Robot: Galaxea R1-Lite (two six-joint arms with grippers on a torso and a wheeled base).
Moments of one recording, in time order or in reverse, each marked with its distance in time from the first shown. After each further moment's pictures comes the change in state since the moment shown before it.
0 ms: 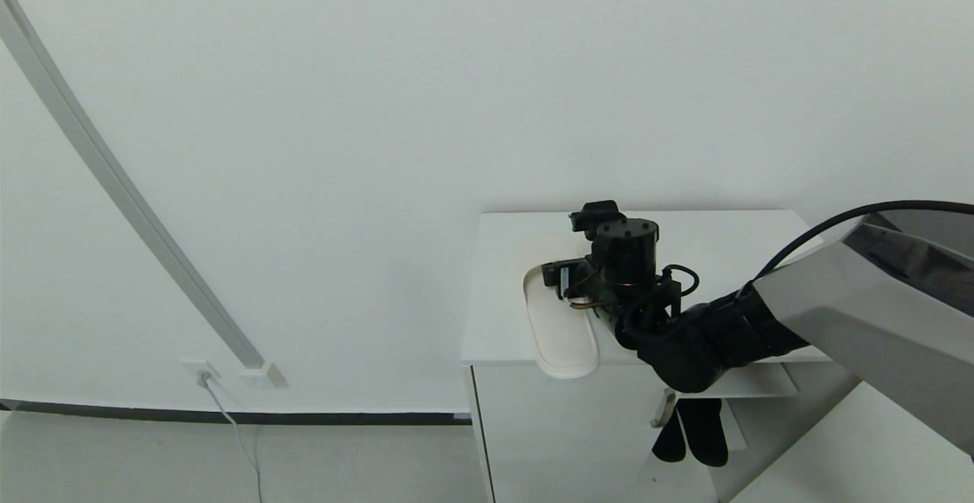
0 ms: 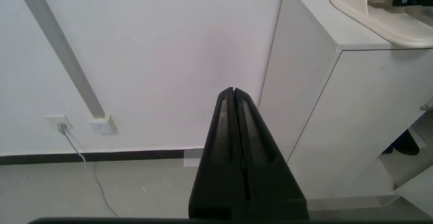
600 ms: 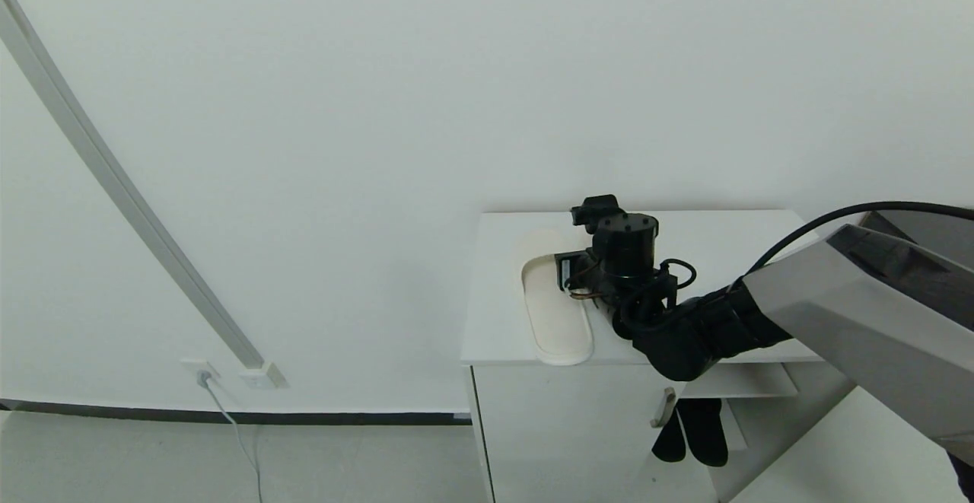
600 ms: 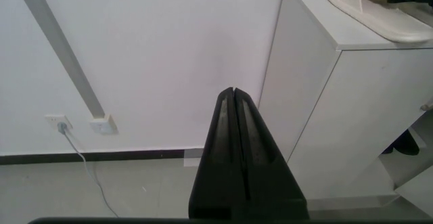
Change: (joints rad) left arm 0.000 0.000 0.000 0.000 0.000 0.000; right arm -0.023 0.041 -0.064 -0.006 0.001 -0.028
